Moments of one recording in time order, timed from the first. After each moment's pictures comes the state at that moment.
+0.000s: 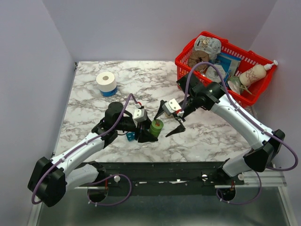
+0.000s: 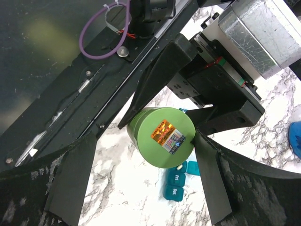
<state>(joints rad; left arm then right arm) -0.61 1.05 0.60 0.25 1.07 -0.01 0.72 1.48 1.57 -1.16 -1.10 -1.30</state>
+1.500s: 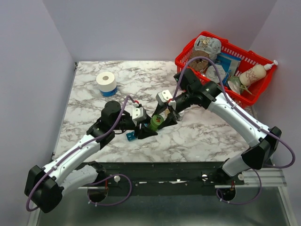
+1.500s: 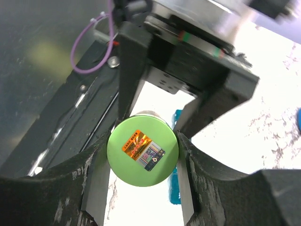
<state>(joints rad) -0.61 0.98 0.68 0.11 0.94 0.10 0.73 1.54 1.60 -1.05 -1.08 -1.06</state>
